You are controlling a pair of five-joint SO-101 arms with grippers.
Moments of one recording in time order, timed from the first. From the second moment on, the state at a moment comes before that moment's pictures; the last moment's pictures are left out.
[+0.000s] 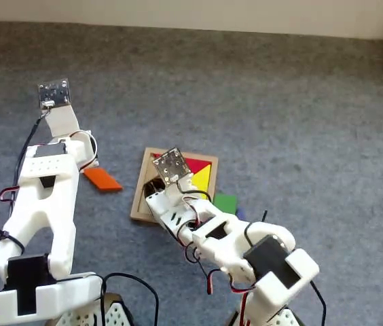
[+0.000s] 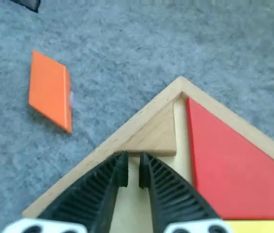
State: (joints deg) left arm -15.1 -9.1 39.5 37.3 10.9; right arm -45.0 7.6 61.9 -29.8 -1.0
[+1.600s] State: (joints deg) left arm -15.1 -9.1 39.5 37.3 10.9; right arm -24.4 -34.1 47.7 50.0 -7.3
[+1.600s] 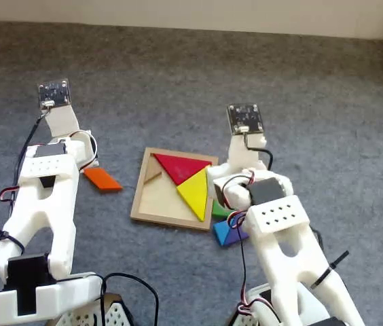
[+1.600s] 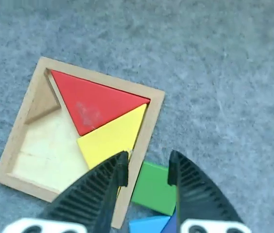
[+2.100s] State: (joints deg) left arm -15.1 -9.1 39.5 36.1 10.9; right arm -23.8 -19.3 37.8 60.3 -7.4
